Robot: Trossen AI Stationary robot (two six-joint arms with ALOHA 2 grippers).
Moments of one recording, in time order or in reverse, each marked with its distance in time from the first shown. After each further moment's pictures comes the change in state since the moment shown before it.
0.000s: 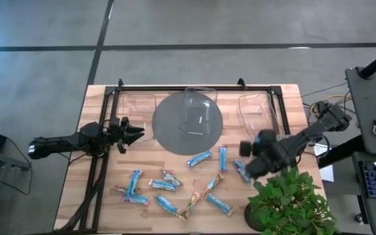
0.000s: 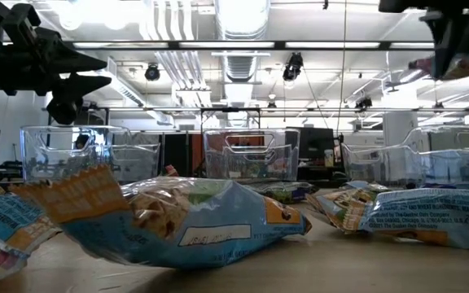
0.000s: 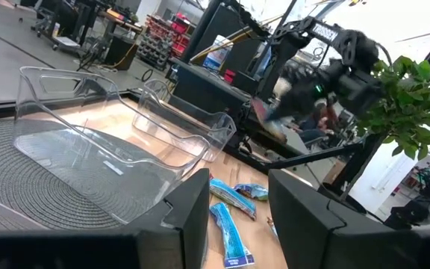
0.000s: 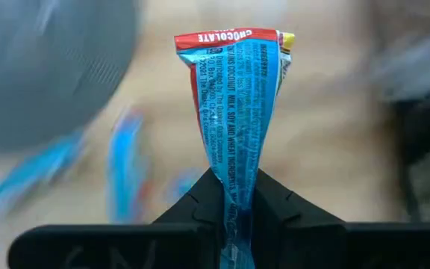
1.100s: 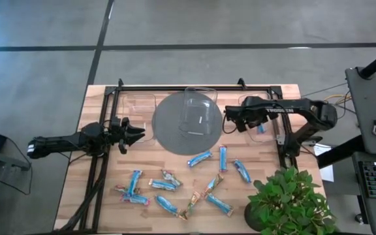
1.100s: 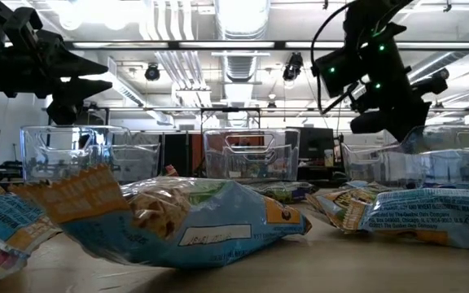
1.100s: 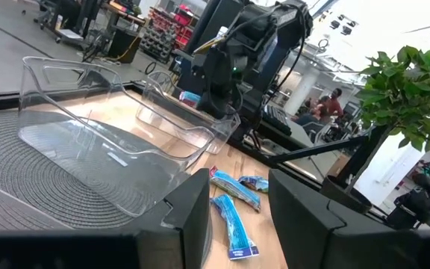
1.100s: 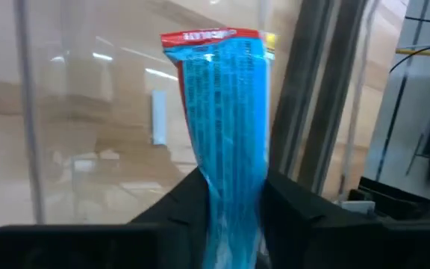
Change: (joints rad) left arm 0.000 0.028 0.000 -0.013 -0.002 0.000; right arm -0.857 0.142 -0.208 0.226 -0.051 -1.214
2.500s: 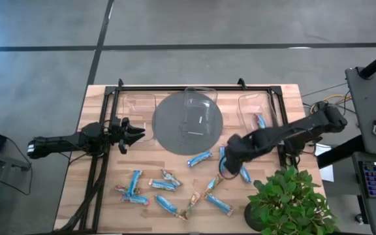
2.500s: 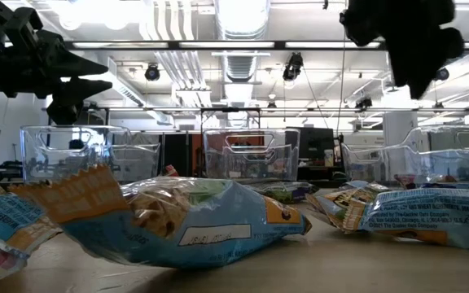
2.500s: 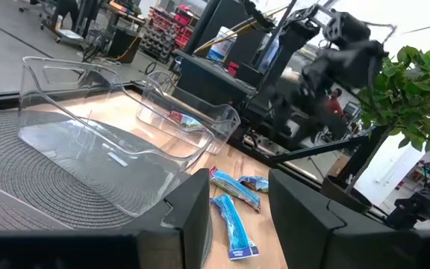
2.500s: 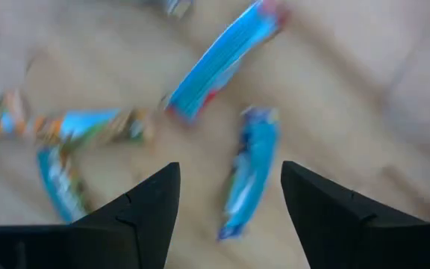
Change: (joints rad) left arm 0.000 0.000 0.000 0.000 0.000 0.000; right arm 0.639 -0.075 0.177 0.244 -0.369 0.133
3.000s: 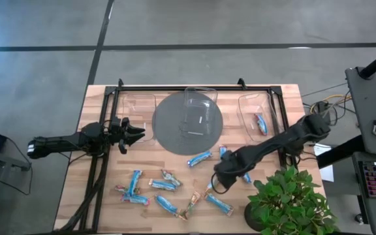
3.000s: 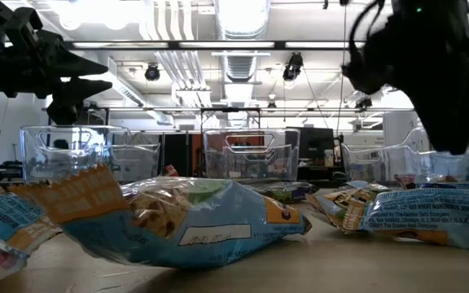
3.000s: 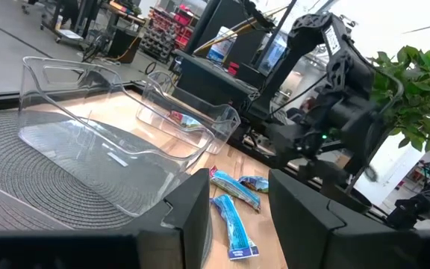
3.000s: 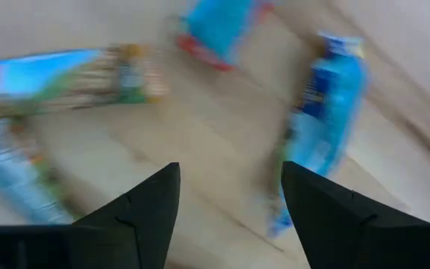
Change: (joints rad) left arm 0.000 0.000 0.000 0.000 0.000 0.000; right arm 0.077 0.235 -0.028 0.089 -0.106 0.142
